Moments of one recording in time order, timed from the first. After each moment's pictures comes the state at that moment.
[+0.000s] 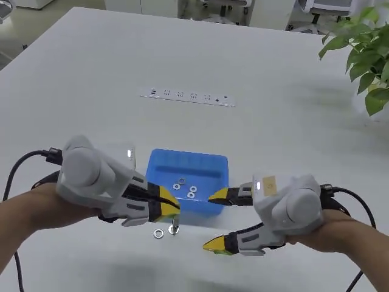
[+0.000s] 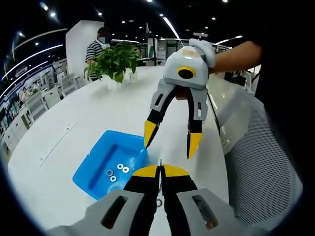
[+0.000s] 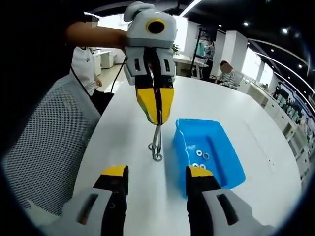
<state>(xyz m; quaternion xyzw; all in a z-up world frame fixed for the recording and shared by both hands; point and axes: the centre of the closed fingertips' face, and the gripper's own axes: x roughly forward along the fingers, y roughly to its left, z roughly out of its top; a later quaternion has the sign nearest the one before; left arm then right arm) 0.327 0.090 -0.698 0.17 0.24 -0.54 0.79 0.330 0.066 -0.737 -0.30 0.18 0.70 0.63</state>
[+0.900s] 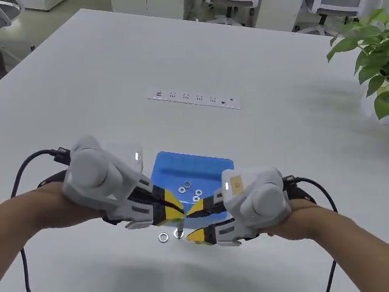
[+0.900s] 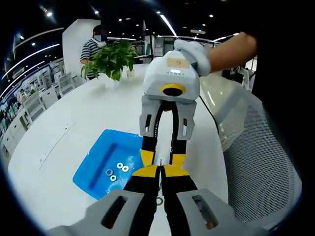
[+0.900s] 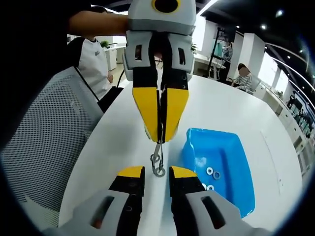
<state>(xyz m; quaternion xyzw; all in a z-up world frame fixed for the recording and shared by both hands) 0.328 0.090 -0.698 0.18 0.25 -0.55 0.78 0.325 0.106 -0.757 -0.32 0.18 0.74 0.57</state>
